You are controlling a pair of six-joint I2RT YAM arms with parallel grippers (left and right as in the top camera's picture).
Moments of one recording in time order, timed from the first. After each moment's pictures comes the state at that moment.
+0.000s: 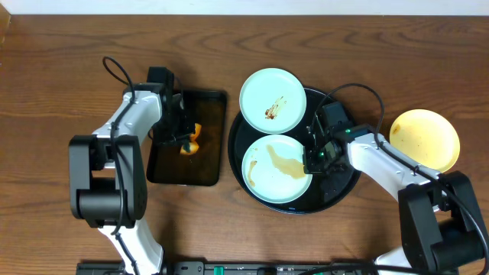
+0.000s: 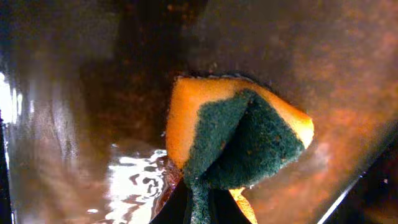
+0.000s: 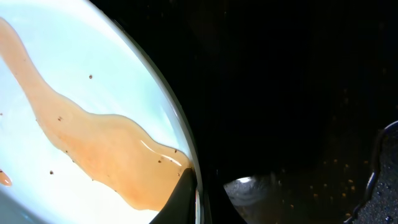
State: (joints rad) left arm -0.03 1.95 1.26 -0.86 0.19 -0.27; right arm 0.34 1.71 0.90 -0.61 -0.23 0.33
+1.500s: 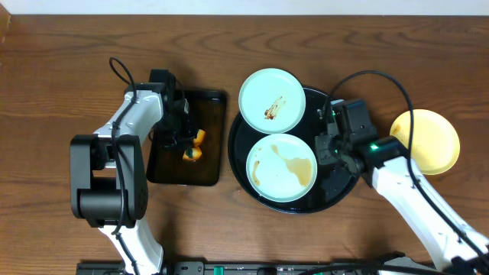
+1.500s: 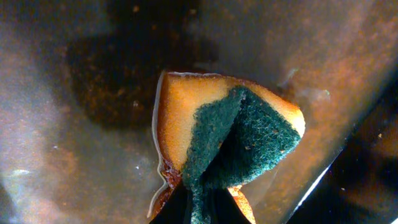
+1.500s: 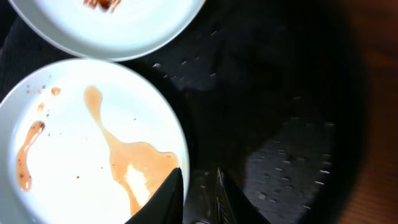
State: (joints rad) left arm -0.04 1.95 1.26 -0.94 0.26 -0.19; right arm 0.35 1.40 0.89 -0.59 -0.02 0.14
